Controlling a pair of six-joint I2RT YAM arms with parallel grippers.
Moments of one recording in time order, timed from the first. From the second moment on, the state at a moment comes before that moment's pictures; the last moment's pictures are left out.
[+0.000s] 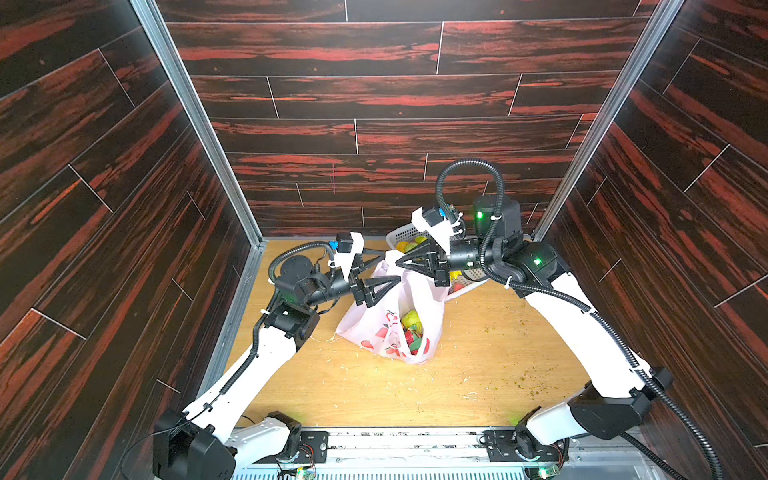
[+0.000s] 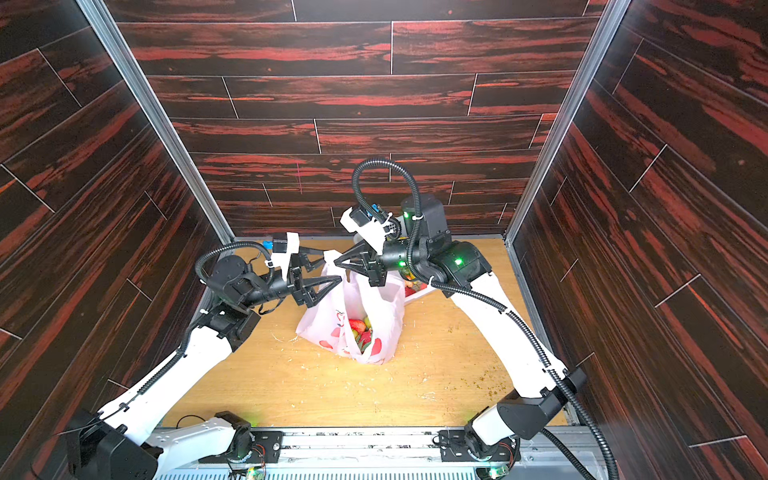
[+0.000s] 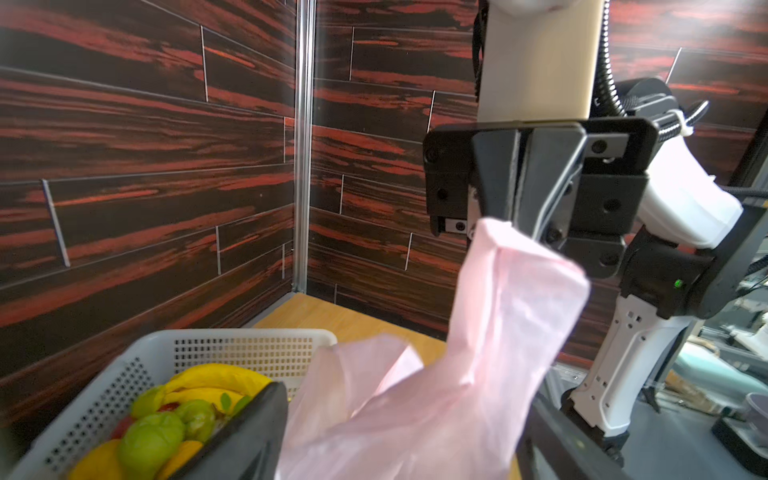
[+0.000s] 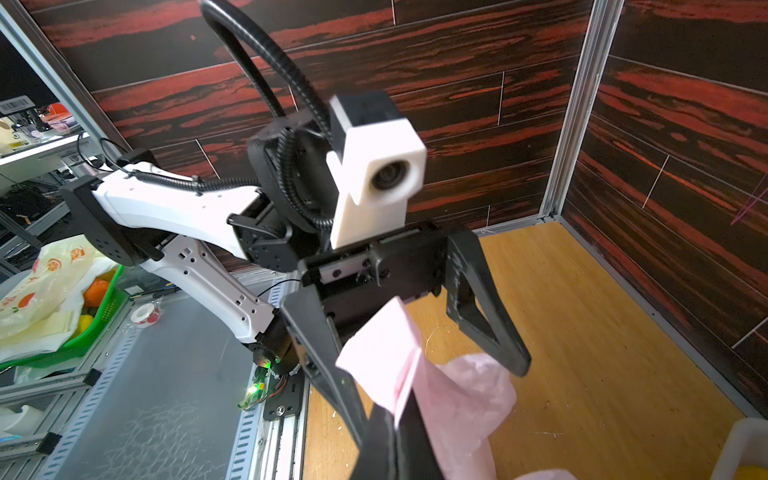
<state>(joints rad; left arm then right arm) -0.40 1.15 1.00 0.33 0.85 -0.22 0.66 1.52 1.87 -0.72 -0.82 -0.14</state>
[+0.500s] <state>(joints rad) -0.39 1.12 1.07 0.16 0.83 -0.08 0.66 1.52 1.87 -0.72 -0.83 -0.13</state>
